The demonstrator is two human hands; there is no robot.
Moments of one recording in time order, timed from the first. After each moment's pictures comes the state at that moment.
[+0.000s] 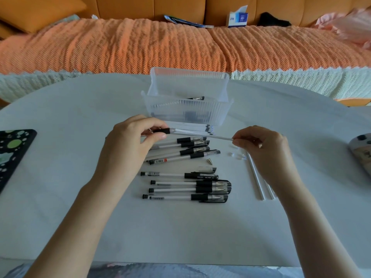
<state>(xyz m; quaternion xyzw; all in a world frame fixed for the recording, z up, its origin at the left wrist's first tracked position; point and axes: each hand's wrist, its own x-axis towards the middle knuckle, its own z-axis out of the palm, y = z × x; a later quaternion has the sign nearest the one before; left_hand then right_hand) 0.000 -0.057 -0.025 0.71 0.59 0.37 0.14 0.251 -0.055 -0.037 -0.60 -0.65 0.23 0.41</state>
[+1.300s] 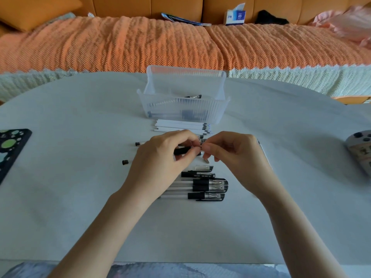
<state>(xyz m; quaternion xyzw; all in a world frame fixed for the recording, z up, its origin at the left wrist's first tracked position) 0.046 -0.073 -0.035 0.76 0.52 0.36 0.16 0.217 -0.072 -0.027 -0.51 -0.67 0.38 0.39</state>
